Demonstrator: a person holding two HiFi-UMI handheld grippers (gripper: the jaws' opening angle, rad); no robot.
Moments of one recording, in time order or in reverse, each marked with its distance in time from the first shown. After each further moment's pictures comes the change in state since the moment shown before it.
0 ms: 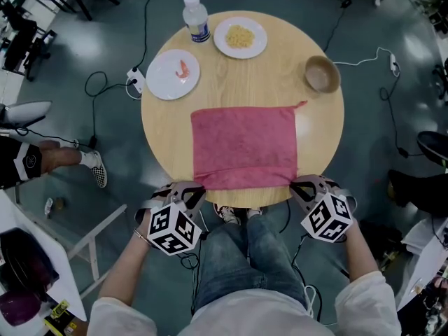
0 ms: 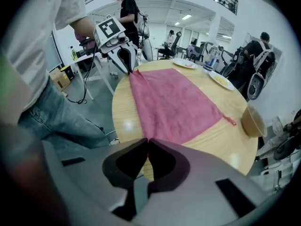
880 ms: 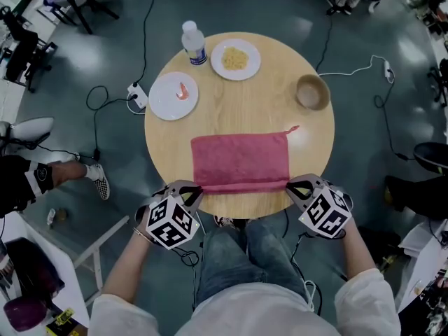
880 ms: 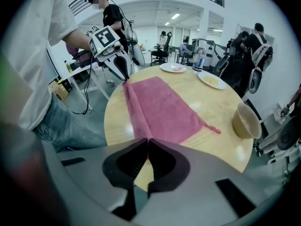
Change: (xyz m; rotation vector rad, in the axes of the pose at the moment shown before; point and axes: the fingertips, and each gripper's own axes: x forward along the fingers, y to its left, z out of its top) left arm -0.012 0.040 0.017 -0.091 0.020 -0.025; right arm -0.023 -0.036 0.026 0.110 -0.026 0.028
